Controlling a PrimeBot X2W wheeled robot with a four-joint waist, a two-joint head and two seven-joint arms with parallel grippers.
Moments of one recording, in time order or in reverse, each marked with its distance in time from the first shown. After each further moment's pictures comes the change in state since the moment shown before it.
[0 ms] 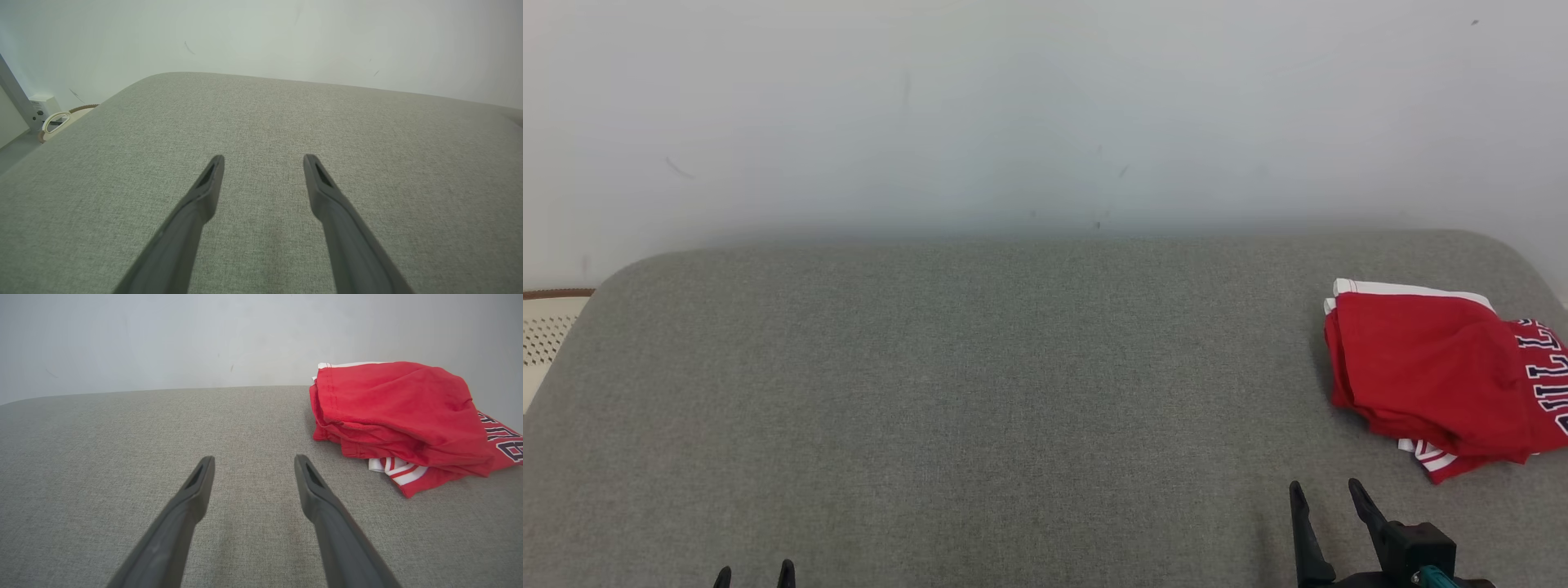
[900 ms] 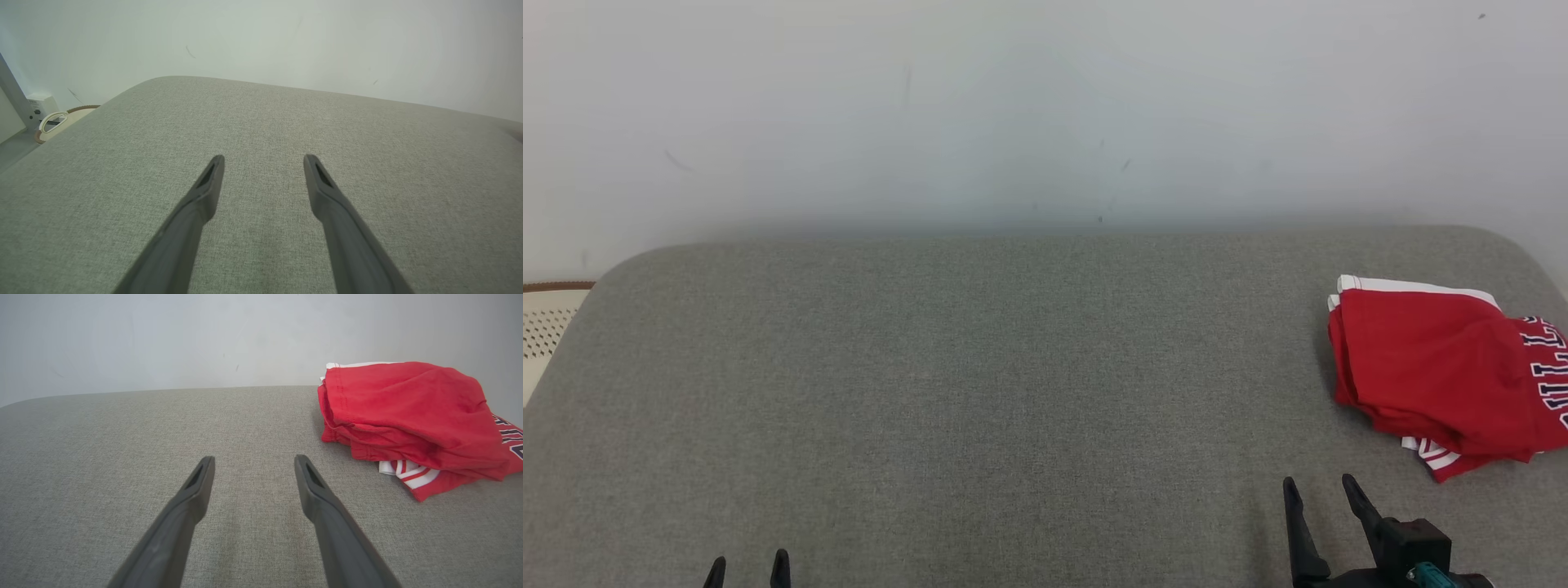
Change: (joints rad) left arm -0.005 0.000 0.010 -0.020 -0.025 -0.016 0.000; right arm -0.006 0.000 0.017 -0.005 0.010 0.000 0.000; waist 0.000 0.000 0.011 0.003
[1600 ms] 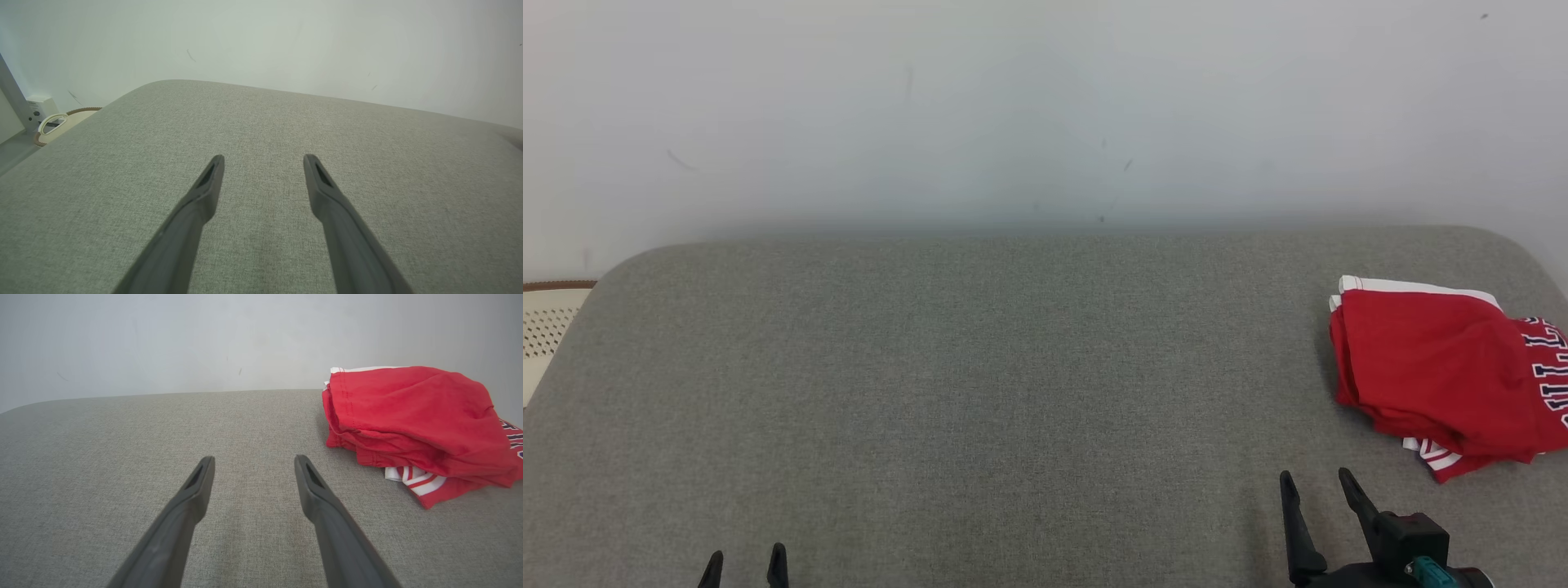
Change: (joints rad) left arm -0.010 0.001 0.006 -0.002 -0.008 -0.010 0.000; right arm -0.012 0.000 0.008 0.002 0.009 0.000 0.000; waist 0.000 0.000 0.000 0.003
